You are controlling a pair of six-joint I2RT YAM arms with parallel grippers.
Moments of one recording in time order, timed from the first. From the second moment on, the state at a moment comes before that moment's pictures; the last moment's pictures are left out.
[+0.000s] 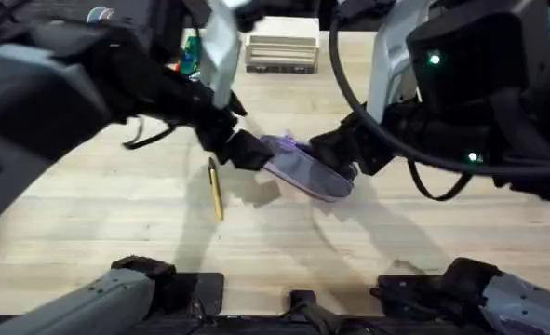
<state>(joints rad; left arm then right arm) -0.21 1.25 1.01 -0.86 0.55 0.67 0.75 1.07 1.01 -0.75 0.10 0.05</state>
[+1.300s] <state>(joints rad) -0.13 0.93 1.01 -0.91 0.51 0.67 0.71 1.50 1.01 -0.63 0.08 0.04</state>
